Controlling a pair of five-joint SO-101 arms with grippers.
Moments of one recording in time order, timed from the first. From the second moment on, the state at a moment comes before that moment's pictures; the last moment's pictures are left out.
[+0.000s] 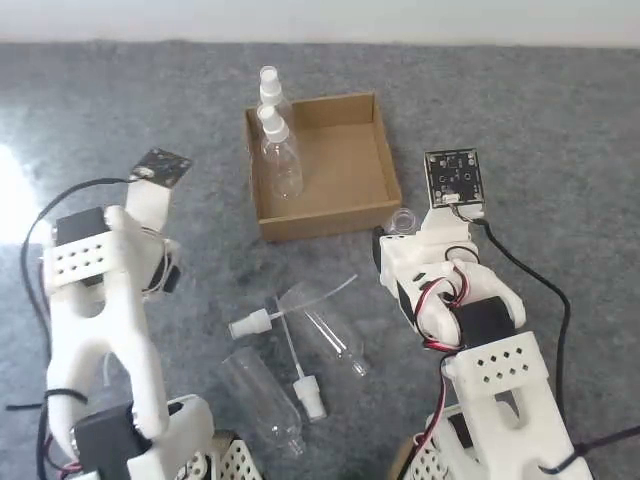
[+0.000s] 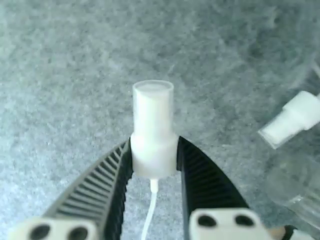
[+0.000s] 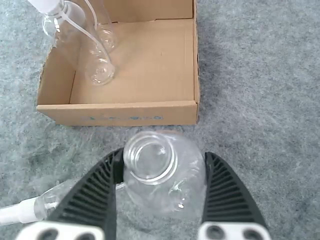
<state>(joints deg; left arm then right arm) -25.0 -18.0 35.9 79.0 -33.1 -20.0 -53.2 54.1 50.5 -10.6</state>
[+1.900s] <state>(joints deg) -33.9 26.0 7.3 89.5 -32.9 -20.0 -53.2 54.1 50.5 -10.6</state>
